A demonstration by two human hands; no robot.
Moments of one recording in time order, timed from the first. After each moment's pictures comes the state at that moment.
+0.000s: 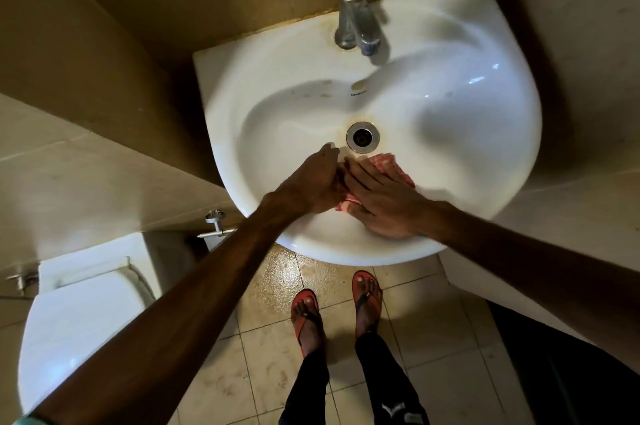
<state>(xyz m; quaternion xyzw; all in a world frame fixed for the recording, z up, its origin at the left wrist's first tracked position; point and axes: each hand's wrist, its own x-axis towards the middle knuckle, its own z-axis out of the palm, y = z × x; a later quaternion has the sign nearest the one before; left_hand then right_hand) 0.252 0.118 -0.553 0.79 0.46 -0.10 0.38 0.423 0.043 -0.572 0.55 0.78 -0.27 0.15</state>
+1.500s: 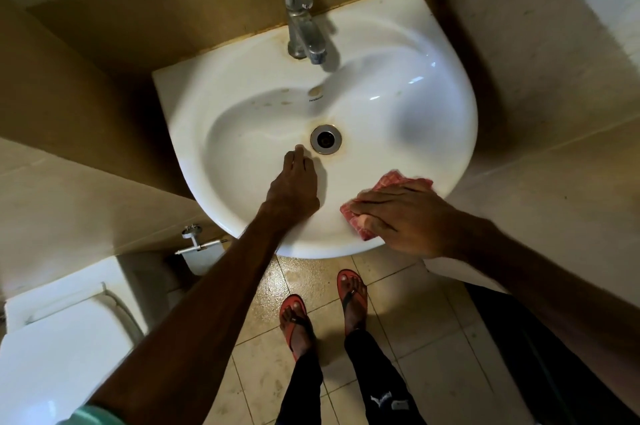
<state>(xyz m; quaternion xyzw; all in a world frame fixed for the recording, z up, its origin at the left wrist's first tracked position) 0.269 0.095 -0.580 0.83 0.47 -0.13 0.26 0.469 -0.024 -0.486 0.56 0.76 -0.31 0.13</state>
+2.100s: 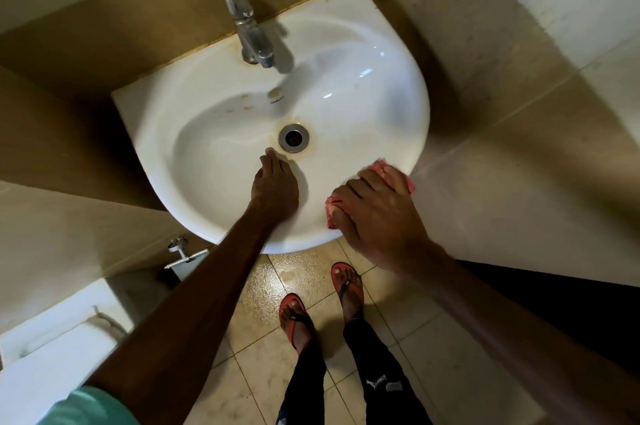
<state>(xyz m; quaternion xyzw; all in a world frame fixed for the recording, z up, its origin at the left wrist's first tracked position) 0.288 0.089 -0.580 0.86 0.44 -0.23 0.13 0.443 -0.072 -0.500 0.73 0.68 -0.08 -0.03</state>
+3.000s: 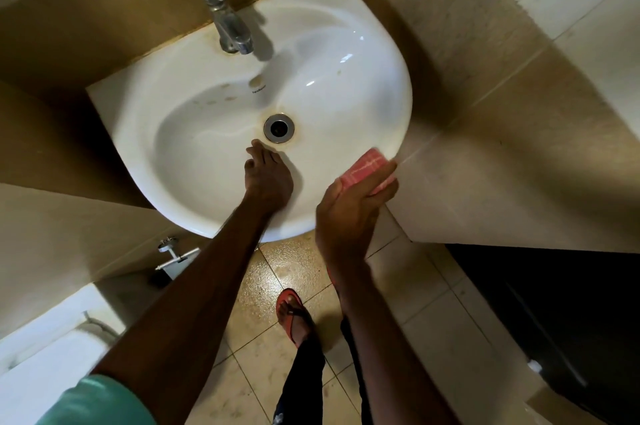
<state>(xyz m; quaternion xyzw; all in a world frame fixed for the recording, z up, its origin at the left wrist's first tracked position) 0.308 0.082 -0.584 0.81 0.52 -0.19 0.19 0.363 -0.047 -0.521 0.93 0.16 -0.14 -0.29</state>
